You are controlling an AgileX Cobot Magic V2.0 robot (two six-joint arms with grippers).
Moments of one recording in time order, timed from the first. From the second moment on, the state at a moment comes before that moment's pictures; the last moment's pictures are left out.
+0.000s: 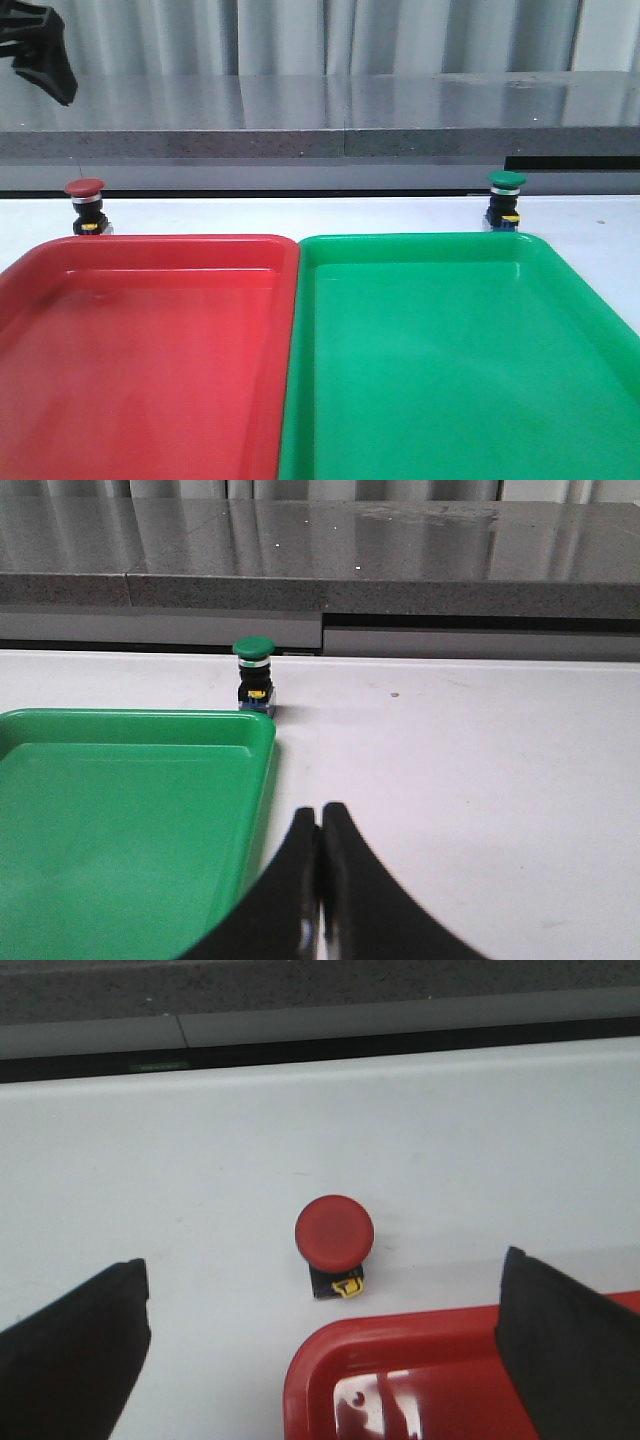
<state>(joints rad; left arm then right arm) -0.09 1.66 -1.25 -0.08 0.41 0.02 0.05 -0.01 0.03 -0.08 0.16 0.12</state>
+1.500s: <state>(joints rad) -0.10 2.04 -1.44 -0.10 0.37 0.02 0.05 -0.01 0.03 -0.08 0.16 0.12</state>
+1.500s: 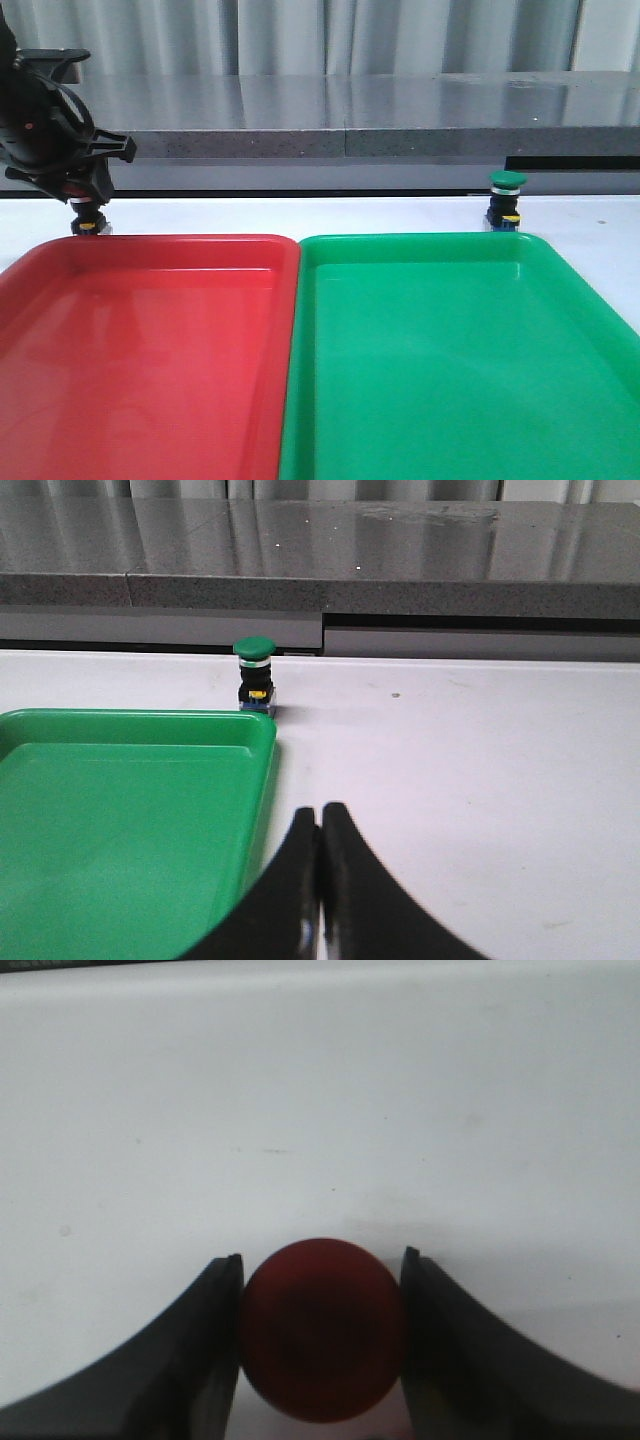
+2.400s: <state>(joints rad) -0.16 1.65 -1.24 -0.22 0.47 0.02 0.05 -0.01 0.03 -0.08 0.16 0.12</state>
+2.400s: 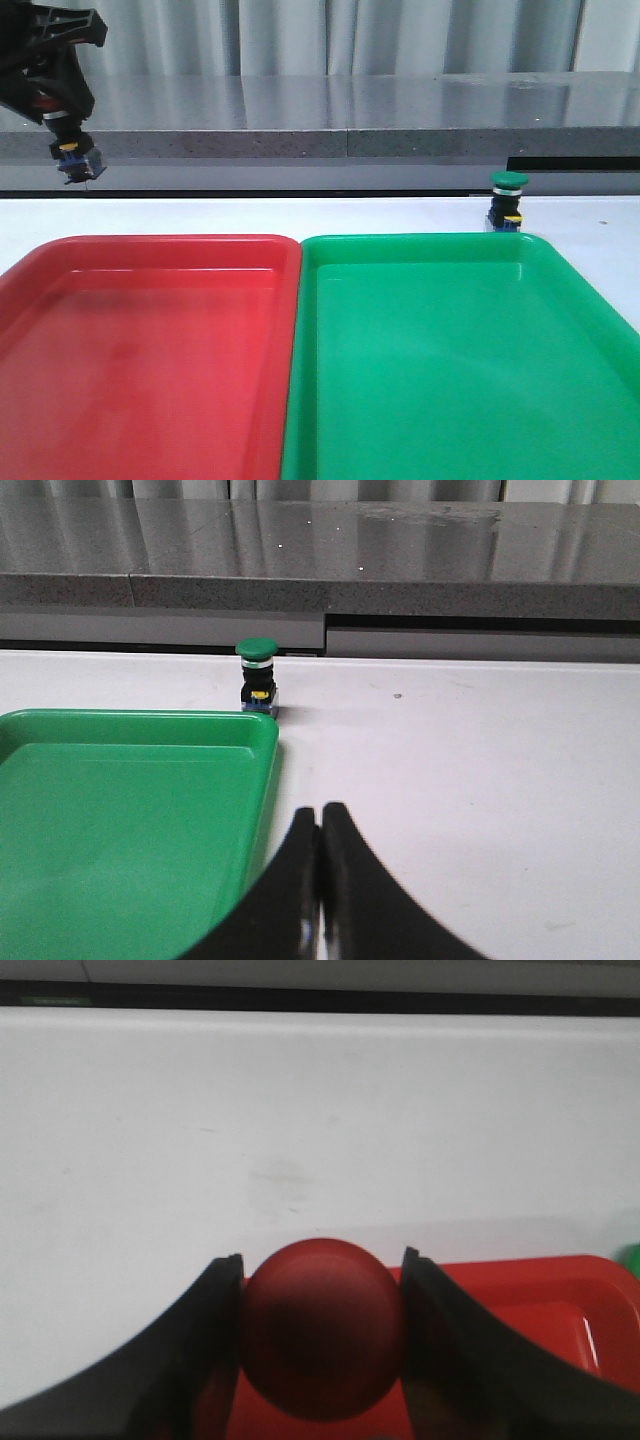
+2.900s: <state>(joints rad) -0.36 1.60 -1.08 -0.23 0.35 -0.08 0.05 -0.01 0.03 -0.08 0.16 0.12</state>
